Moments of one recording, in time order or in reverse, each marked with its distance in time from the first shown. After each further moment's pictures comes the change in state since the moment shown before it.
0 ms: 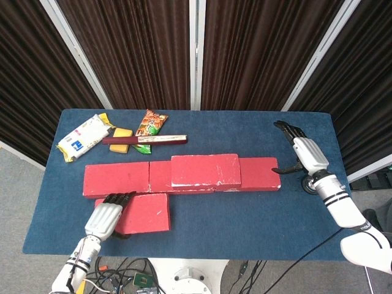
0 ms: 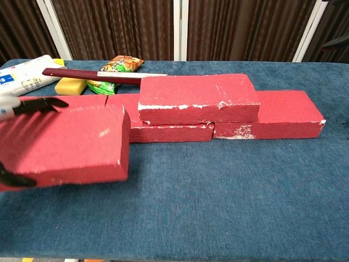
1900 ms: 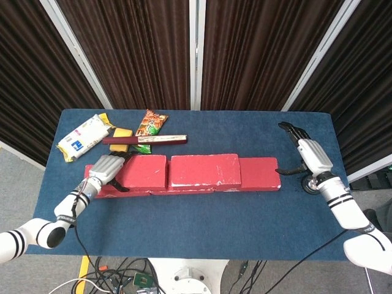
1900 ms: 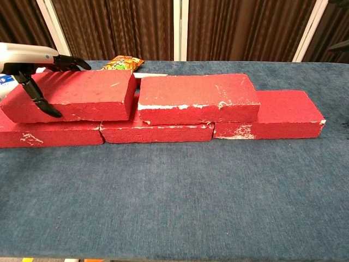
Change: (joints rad) left arm -0.366 0.064 -0.168 0.550 -0.039 -0.587 -0.528; right arm -0.023 -0.024 -0.017 0.061 -0.059 0.035 0.080
